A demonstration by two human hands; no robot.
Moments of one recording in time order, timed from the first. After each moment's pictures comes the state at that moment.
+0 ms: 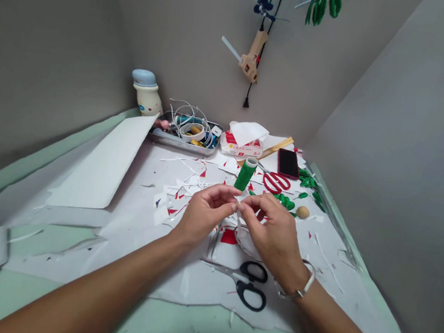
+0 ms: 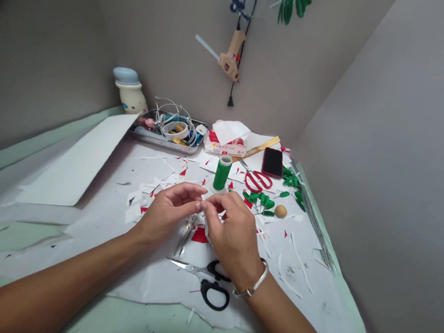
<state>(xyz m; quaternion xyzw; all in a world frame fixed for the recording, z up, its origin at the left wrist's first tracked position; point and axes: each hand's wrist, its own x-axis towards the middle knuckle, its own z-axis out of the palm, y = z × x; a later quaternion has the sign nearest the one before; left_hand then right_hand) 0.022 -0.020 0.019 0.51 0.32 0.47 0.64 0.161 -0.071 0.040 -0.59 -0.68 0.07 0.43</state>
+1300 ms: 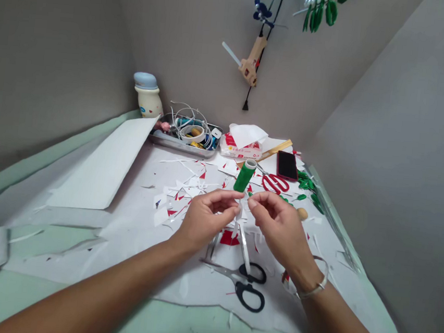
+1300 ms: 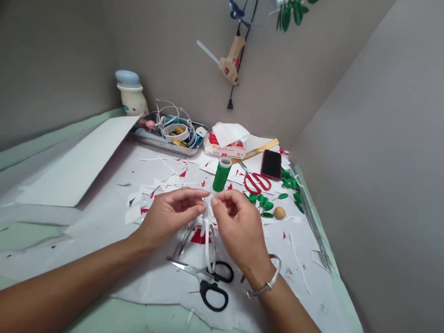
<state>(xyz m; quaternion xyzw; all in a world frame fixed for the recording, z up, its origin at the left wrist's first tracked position) 0.024 -0.027 0.017 0.58 0.34 0.48 0.56 0.169 -0.073 0.058 -0.60 -0.57 0.31 0.46</state>
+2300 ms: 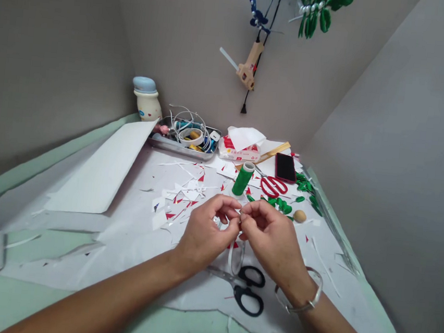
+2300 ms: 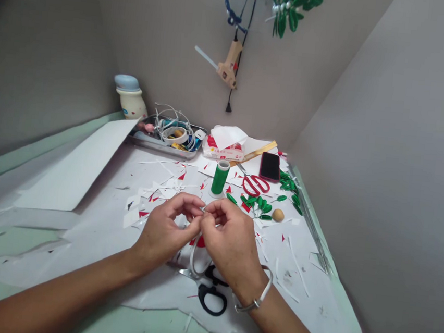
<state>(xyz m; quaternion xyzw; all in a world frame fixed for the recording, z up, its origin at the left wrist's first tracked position) 0.027 -0.043 0.029 0.70 0.40 0.47 0.37 0.158 -0.080 0.055 -0.63 -0.59 0.27 0.43</state>
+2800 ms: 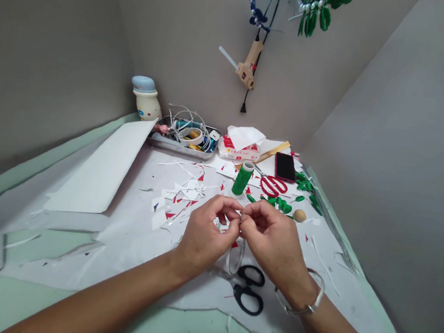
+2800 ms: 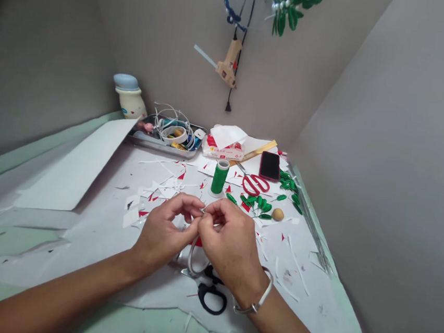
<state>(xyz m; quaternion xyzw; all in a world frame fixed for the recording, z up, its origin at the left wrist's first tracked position) 0.028 -0.048 0.036 0.71 0.40 0.48 0.33 0.156 -0.083 0.056 -0.62 -0.61 0.21 0.44</state>
